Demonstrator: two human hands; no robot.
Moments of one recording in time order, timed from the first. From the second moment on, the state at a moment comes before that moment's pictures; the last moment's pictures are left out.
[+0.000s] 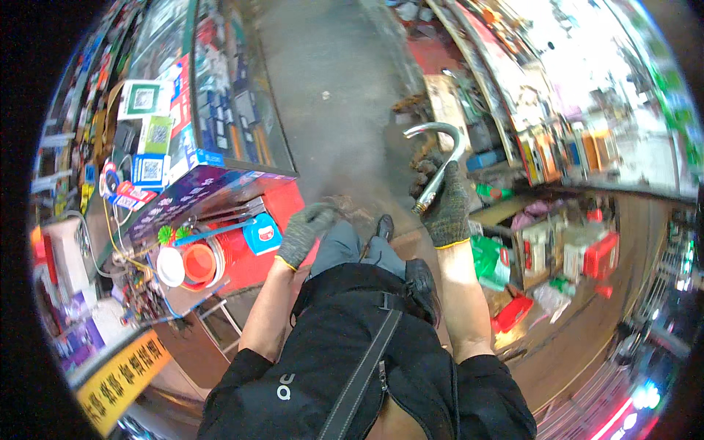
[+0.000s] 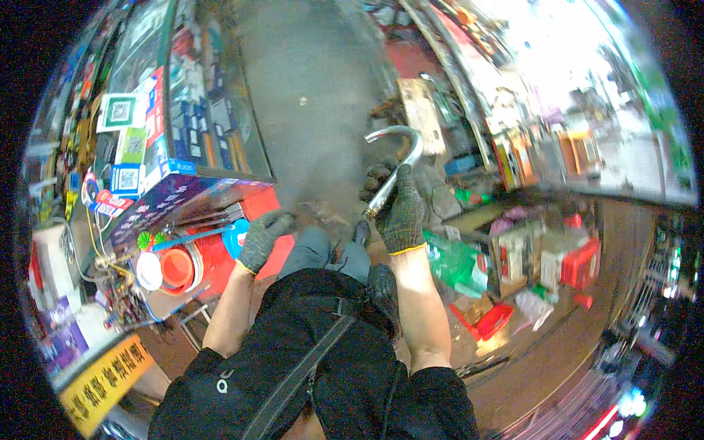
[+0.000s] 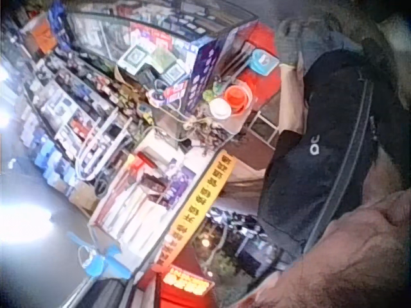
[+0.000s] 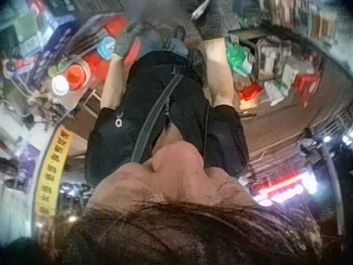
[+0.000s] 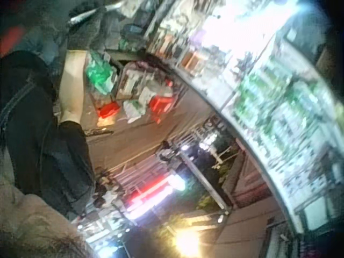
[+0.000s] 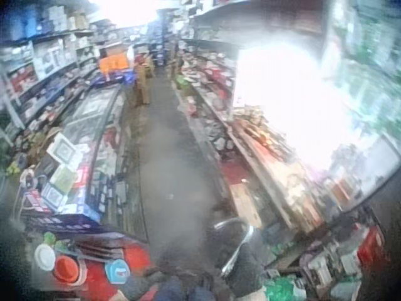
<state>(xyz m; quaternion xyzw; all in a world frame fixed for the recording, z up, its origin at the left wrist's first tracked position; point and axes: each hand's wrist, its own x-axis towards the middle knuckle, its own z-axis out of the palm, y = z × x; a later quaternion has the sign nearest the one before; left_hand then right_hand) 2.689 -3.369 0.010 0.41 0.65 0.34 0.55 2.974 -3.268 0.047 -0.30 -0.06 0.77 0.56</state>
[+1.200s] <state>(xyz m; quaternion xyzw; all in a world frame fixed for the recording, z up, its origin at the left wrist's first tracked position) 2.415 -2.866 0.164 0.29 0.56 0.71 0.32 2.556 -2.734 0.137 -0.11 -0.16 0.93 0.32</state>
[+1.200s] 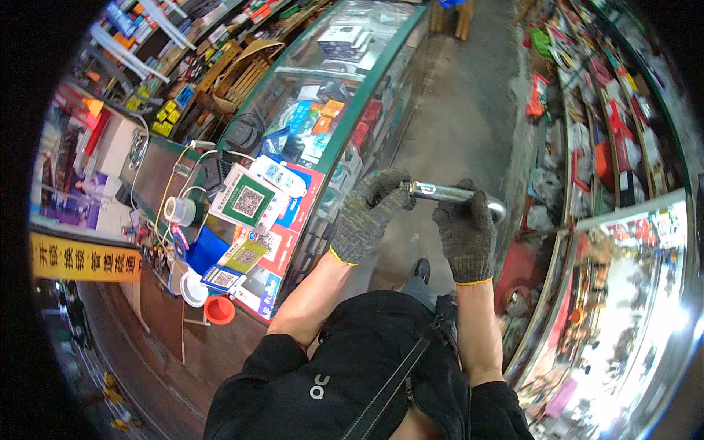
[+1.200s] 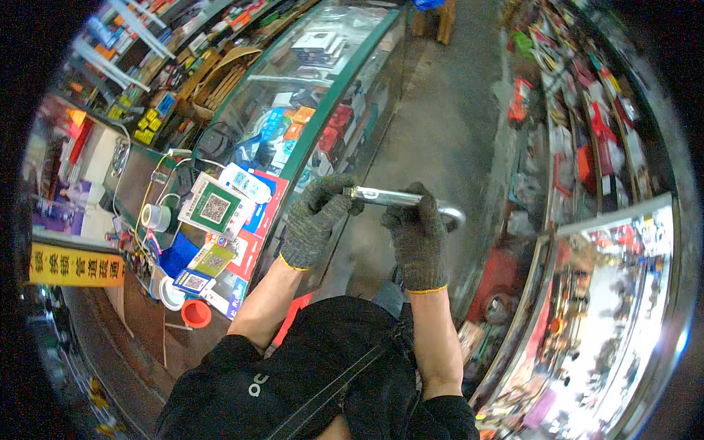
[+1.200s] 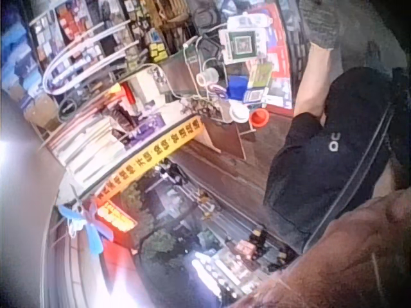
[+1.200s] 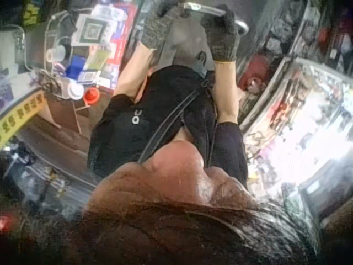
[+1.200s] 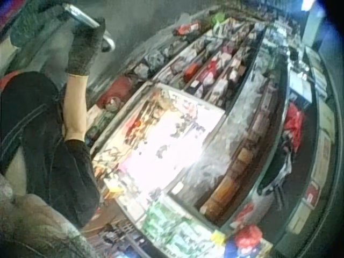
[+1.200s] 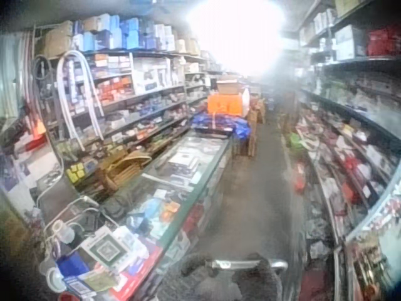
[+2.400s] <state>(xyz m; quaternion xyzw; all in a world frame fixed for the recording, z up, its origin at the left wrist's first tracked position) 2.336 -2.808 0.218 0.27 0.53 0.76 0.27 2.498 -2.640 0.178 -0.23 -0.75 0.62 0.07</state>
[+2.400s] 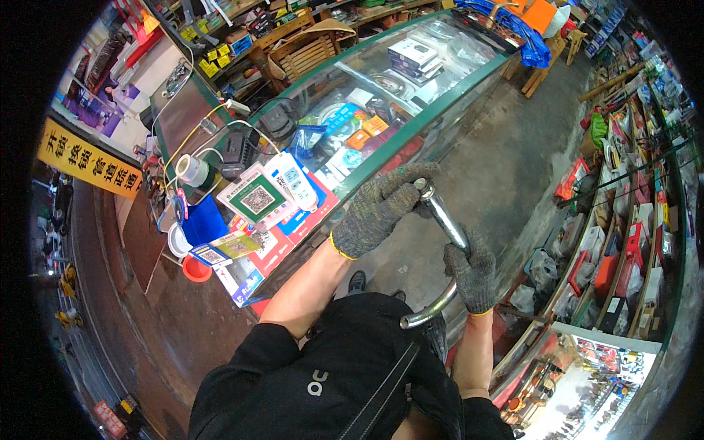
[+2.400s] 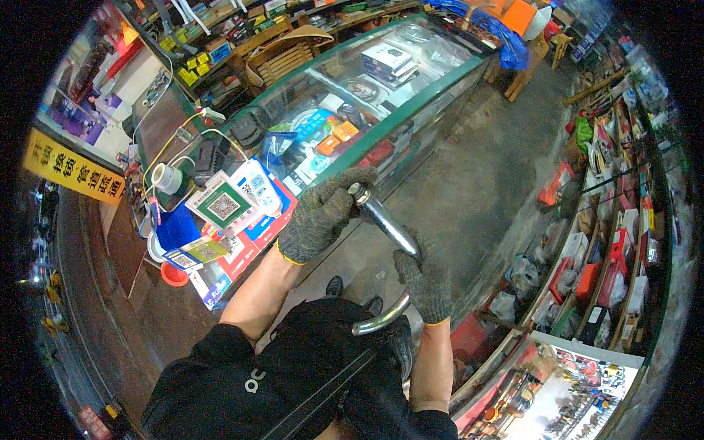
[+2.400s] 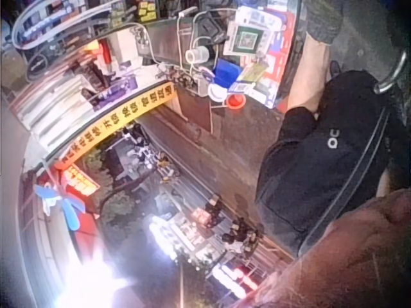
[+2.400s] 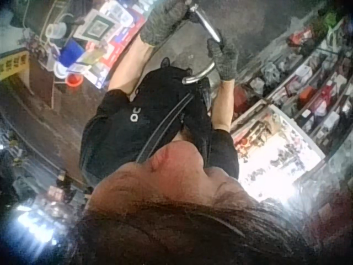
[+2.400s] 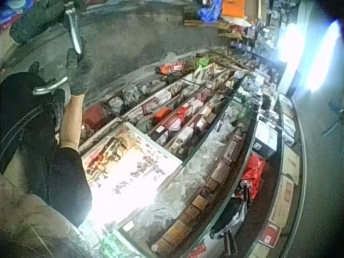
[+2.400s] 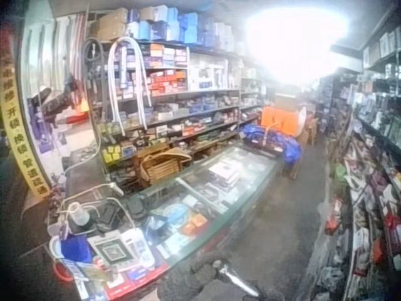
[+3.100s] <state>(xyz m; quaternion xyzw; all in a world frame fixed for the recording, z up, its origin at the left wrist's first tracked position) 2.339 -2.816 0.215 0.29 0.53 0.77 0.20 2.488 -2.653 0.188 -0.13 -0.54 0.83 -0.10</state>
